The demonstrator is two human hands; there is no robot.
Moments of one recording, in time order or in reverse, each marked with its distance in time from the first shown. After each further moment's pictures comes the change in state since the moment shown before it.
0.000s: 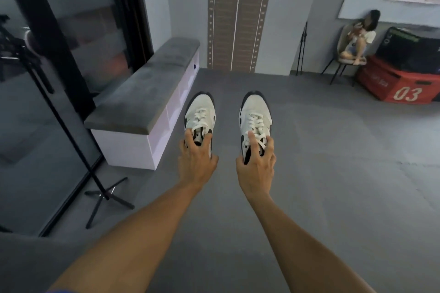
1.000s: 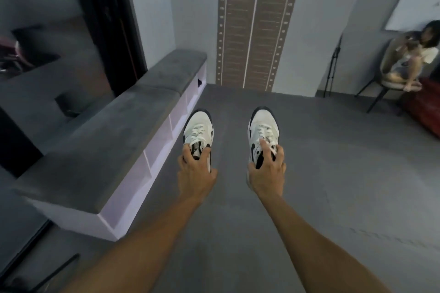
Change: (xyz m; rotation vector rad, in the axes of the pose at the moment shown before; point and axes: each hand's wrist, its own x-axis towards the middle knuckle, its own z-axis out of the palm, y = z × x) left_hand 0.563 0.052 0.346 -0.005 -0.093 -0.202; right_hand 0.624 0.132 0.296 0.027 -0.226 0.094
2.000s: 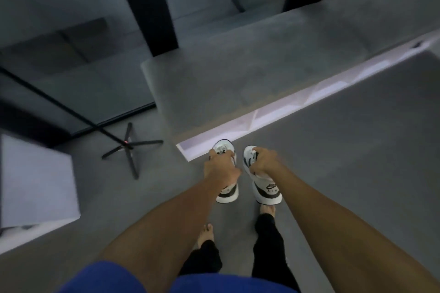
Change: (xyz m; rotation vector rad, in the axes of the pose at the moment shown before) left_hand 0.221 -0.286 0.174 -0.155 -0.466 -1.095; right_hand 0.203 -0.167 0.515 -0.670 -1.341 -0.417
